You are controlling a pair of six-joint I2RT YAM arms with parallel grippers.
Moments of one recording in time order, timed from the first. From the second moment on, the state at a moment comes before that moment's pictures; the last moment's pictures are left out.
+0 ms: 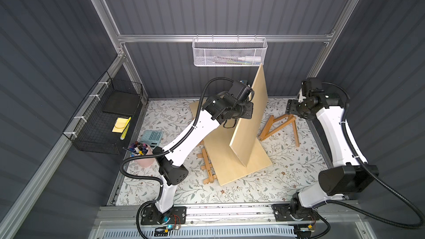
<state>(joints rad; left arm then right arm) -0.90 1.99 2.41 -1.09 -0.08 -0.46 0.02 1.55 1.83 -1.21 0.17 0.28</state>
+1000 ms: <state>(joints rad) -0.96 1.89 2.23 -0.96 -0.14 -0.39 0.49 1.84 2.50 -1.47 0.04 0.62</state>
